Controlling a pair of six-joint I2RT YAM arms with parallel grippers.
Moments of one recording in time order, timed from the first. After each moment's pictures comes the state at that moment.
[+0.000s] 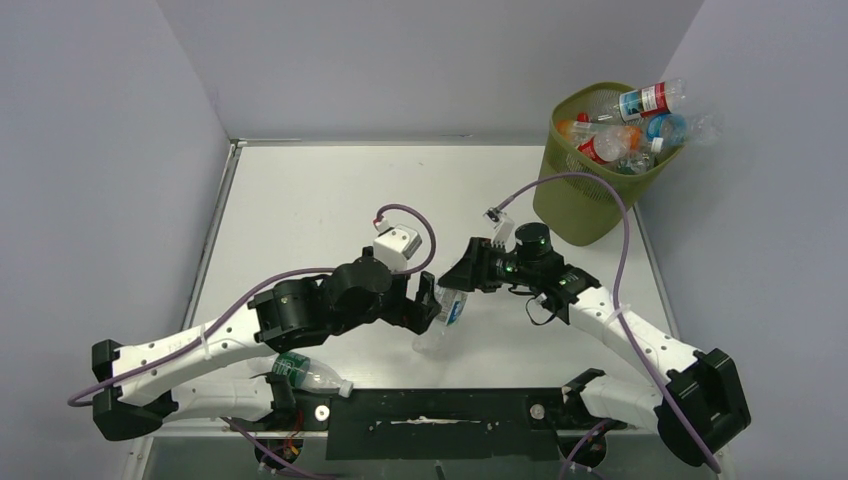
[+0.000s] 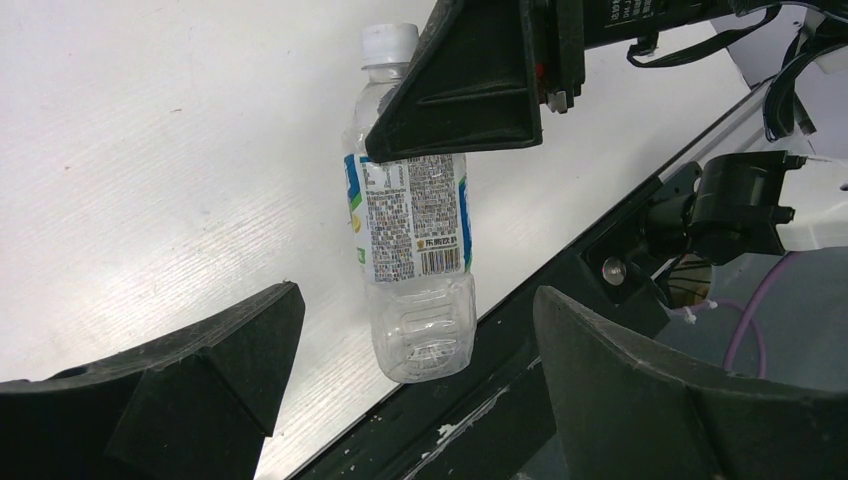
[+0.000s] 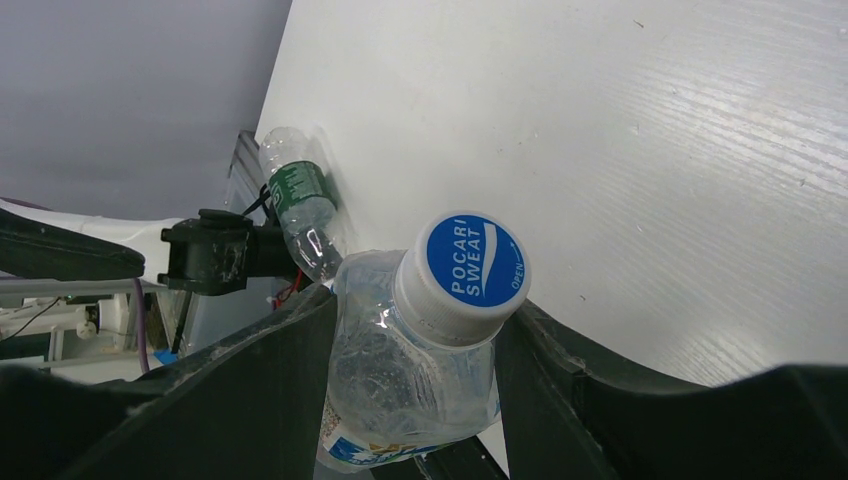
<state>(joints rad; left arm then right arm) -1.22 1.06 1.13 -0.64 -0.33 -0.58 0.54 1.11 0.69 -0.08 -0.54 0.66</state>
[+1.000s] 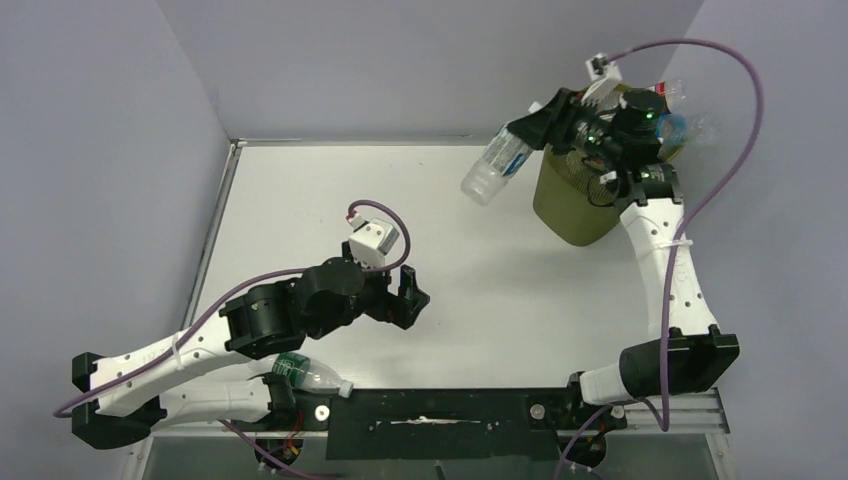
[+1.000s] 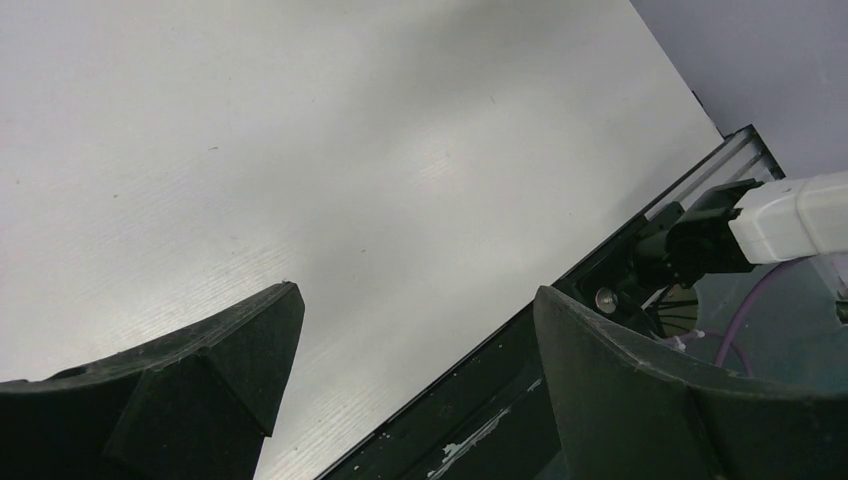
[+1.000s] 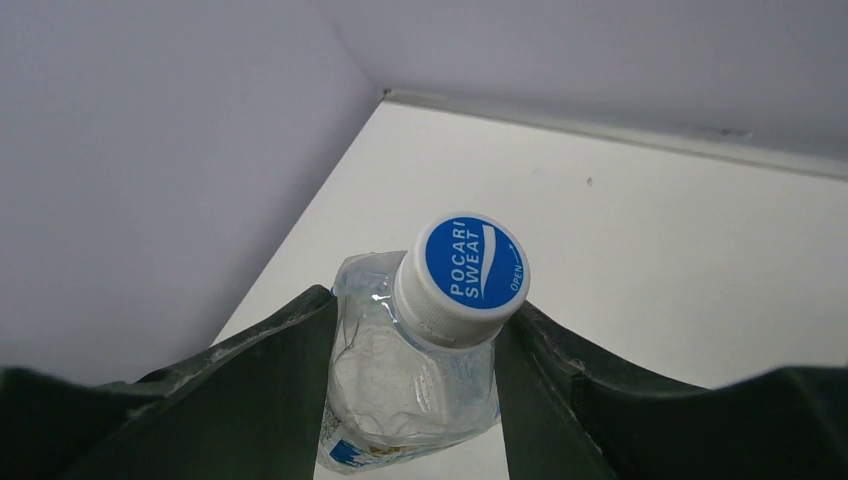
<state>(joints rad) -1.21 0.97 1.13 -0.64 -0.39 -0.56 0.11 1.41 1.56 -0.35 -0.65 0.43</state>
